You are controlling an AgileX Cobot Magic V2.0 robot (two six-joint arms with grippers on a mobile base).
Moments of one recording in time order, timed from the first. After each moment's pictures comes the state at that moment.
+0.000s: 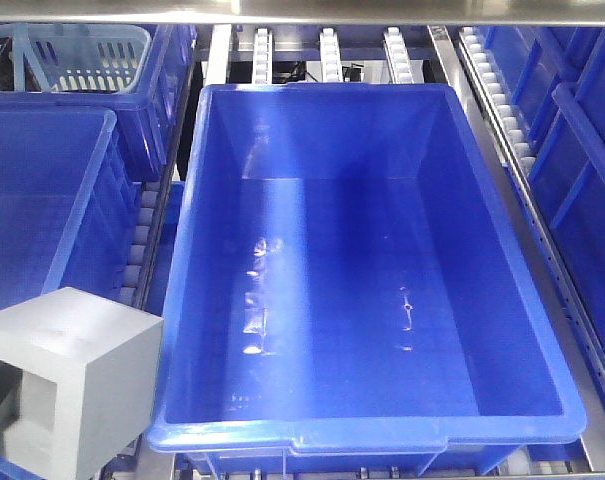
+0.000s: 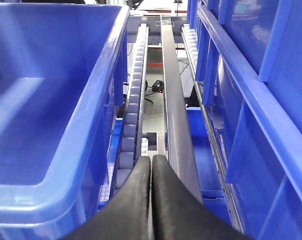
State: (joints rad) left arm -0.49 0.33 -0.21 0.13 0.04 -0.25; right arm 0.02 -0.01 0.03 -0.06 0.17 0.04
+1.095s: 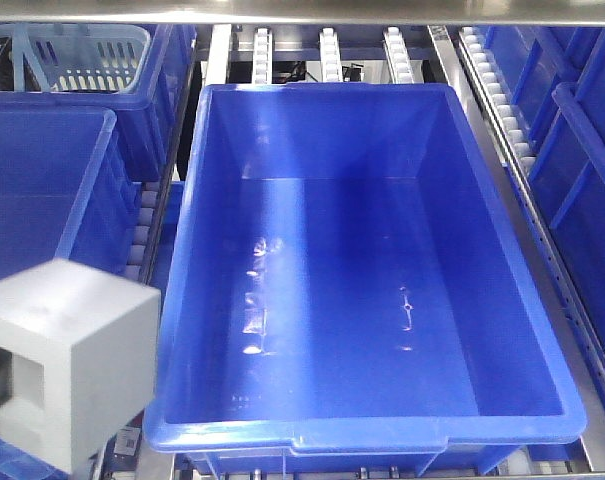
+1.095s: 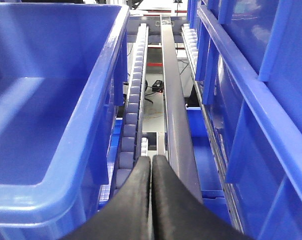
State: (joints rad) left arm -0.49 0.33 -0.21 0.13 -0.07 -0.25; right arm 0.02 -0.01 0.03 -0.06 0.17 0.04
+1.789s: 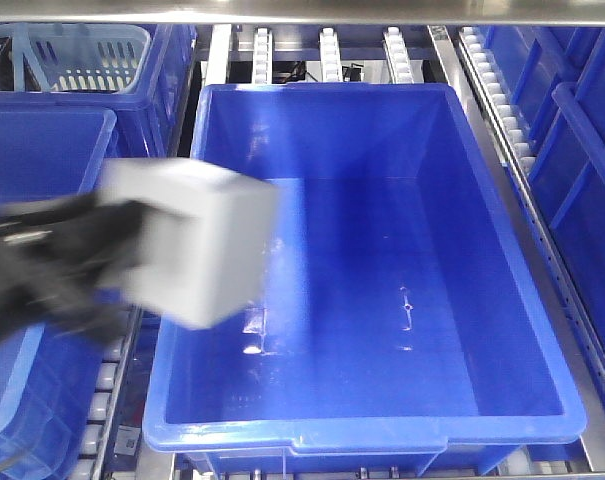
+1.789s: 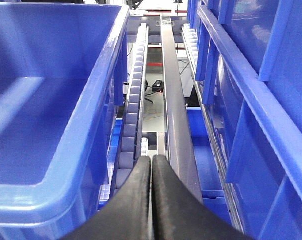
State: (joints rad) left arm -0.62 0.99 -0.64 0.13 -0.17 -0.26; right arm 0.02 -0.01 0.03 -0.06 0.17 0.04
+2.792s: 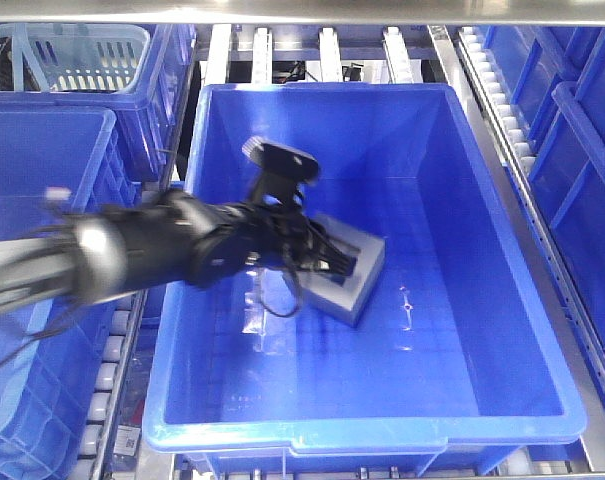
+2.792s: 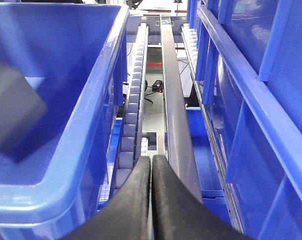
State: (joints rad) left arm -0.65 1.96 -1.38 0.13 0.21 -0.26; right arm 0.02 -0.01 0.03 -0.06 0.17 0.04
